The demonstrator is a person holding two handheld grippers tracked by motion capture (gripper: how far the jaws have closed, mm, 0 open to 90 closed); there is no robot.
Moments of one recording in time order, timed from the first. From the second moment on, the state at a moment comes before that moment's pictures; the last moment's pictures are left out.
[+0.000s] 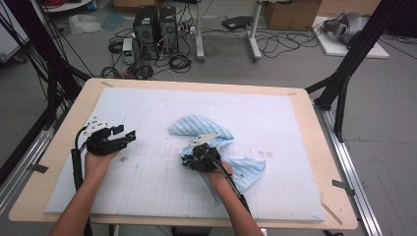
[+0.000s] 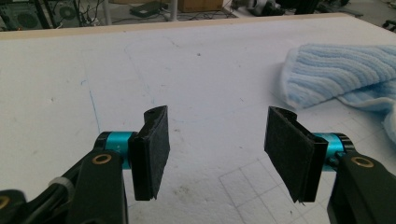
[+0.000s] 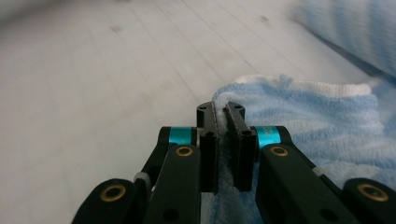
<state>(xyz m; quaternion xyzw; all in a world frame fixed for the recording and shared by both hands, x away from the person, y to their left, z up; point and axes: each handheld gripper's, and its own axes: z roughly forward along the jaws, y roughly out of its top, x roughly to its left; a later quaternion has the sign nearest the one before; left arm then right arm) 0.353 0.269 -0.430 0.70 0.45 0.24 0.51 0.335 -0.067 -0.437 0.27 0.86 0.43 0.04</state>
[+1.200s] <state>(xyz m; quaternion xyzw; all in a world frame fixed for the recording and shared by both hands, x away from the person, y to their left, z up) 0.339 0.247 -0.434 0.70 0.41 0.21 0.54 0.317 -0.235 -0.404 0.38 0.78 0.46 0.19</state>
